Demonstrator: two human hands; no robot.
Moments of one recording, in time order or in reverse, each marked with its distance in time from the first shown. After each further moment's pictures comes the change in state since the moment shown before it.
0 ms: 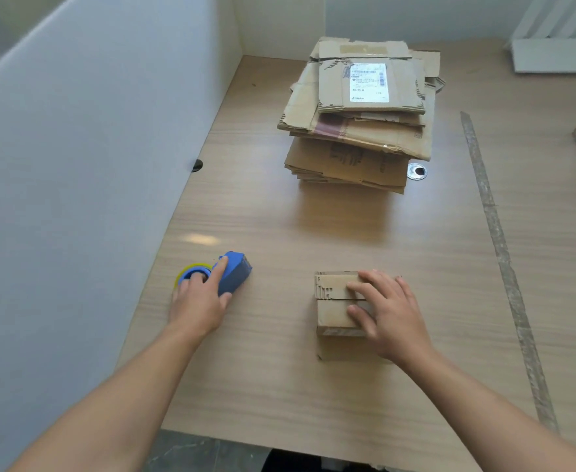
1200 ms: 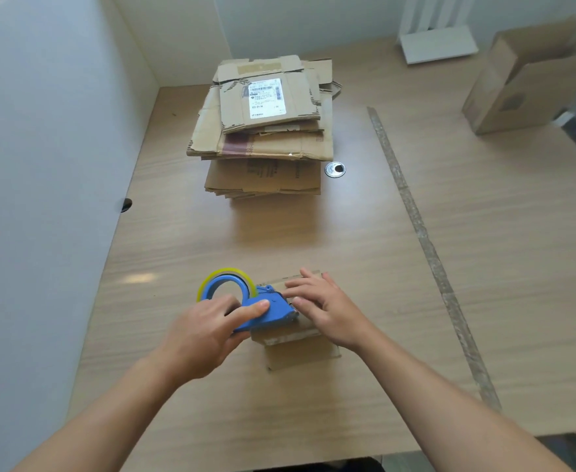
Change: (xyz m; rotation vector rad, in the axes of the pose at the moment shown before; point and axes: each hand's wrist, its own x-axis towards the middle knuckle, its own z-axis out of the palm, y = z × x) left_hand -0.045 0.101 -0.035 0.020 0.264 1.081; right_hand 0.002 0.015 -0.031 0.663 -0.186 0.052
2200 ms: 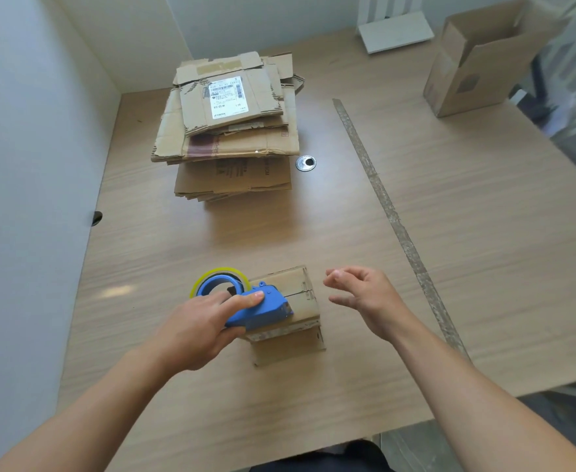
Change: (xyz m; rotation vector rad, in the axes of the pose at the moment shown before) left_hand 0.026 0.008 -0.003 -0.095 -0.169 0.004; right_hand -0.040 0.014 -0.052 0.744 0.391 0.448
